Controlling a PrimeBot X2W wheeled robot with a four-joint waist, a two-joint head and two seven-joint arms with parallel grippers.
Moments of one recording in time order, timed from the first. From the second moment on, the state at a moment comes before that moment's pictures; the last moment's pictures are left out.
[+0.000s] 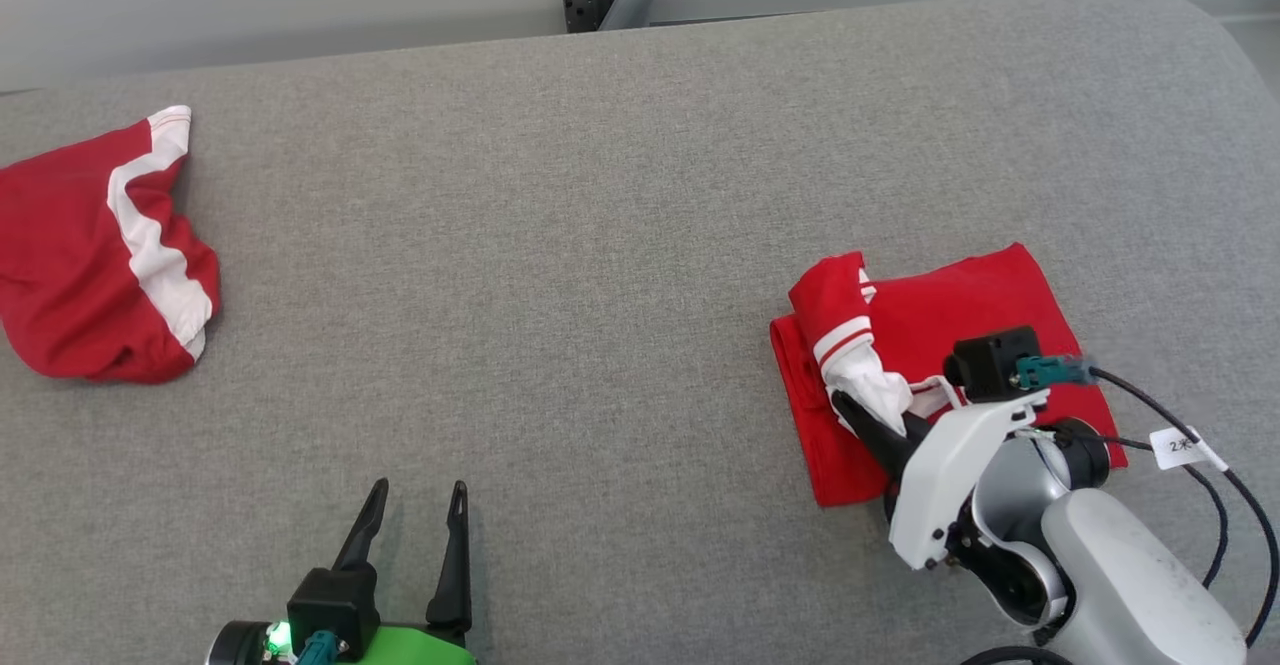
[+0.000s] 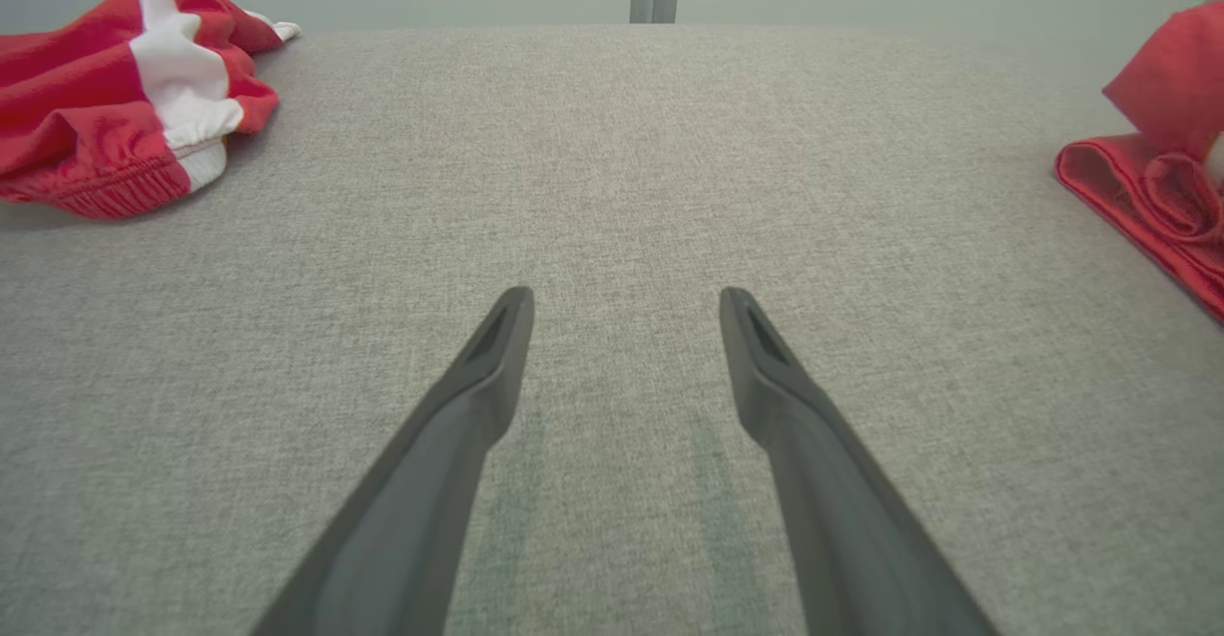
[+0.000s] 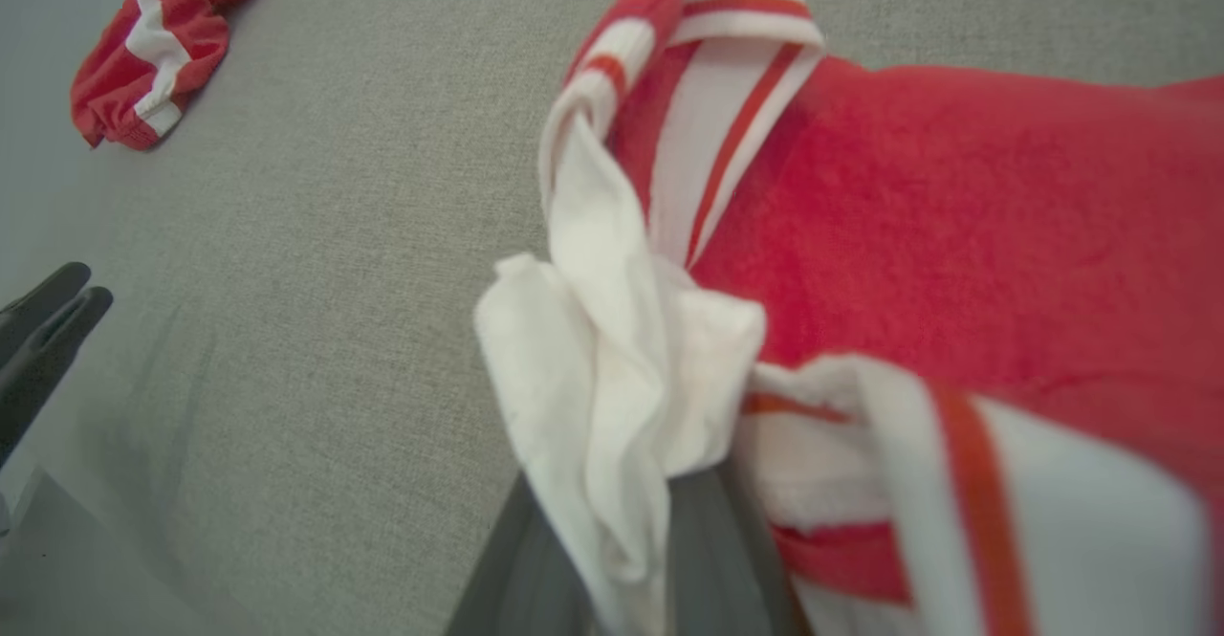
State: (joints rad) left arm 0.03 0.05 -0.18 0.26 -0.14 -0.01 -0.26; right arm -0.28 -0.28 0.38 0.19 0.62 0.13 0.33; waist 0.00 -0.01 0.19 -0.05
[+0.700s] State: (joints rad) left arm 0.06 0.05 -0.16 0.28 -0.15 -0.01 -0.26; right arm -0.23 -0.19 0.27 -0.02 0.55 0.13 0.19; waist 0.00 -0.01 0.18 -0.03
